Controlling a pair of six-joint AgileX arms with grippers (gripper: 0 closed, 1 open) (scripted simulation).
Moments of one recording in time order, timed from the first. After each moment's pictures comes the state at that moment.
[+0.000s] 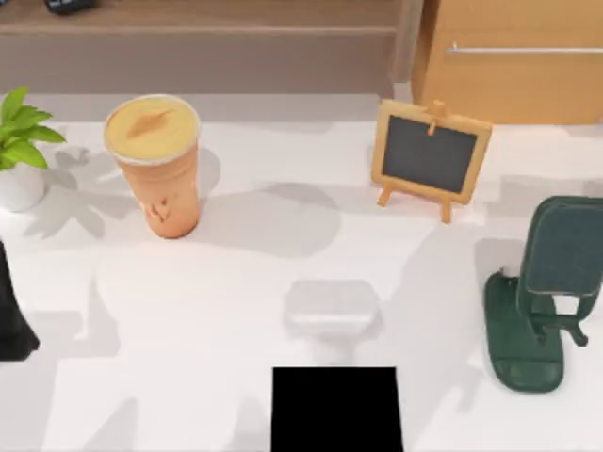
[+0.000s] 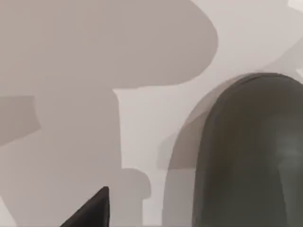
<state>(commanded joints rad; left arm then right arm) 0.00 0.00 0.00 0.00 0.00 0.00 -0.20 2.15 1.52 -0.93 0.01 0.22</state>
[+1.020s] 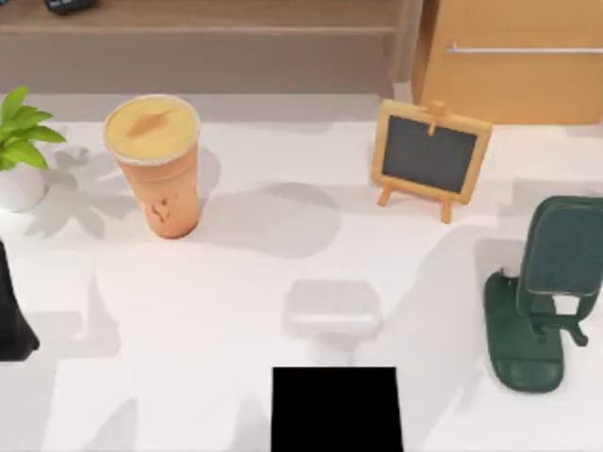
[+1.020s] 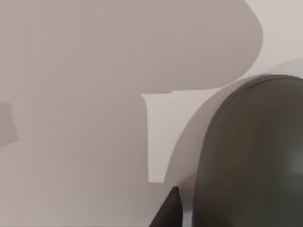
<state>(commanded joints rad) 0.00 0.00 0.00 0.00 0.00 0.00 -0.20 2.17 1.47 -0.88 0.01 0.22</state>
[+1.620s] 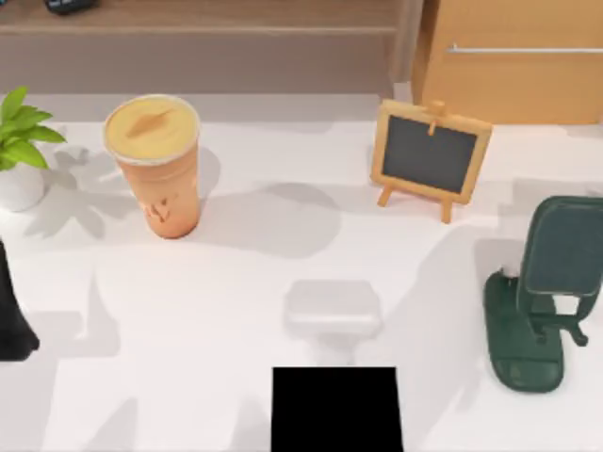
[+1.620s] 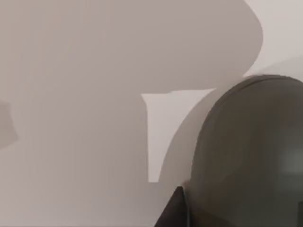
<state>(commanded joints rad) 0.00 0.00 0.00 0.00 0.00 0.00 -0.20 2.17 1.47 -0.88 0.01 0.22</state>
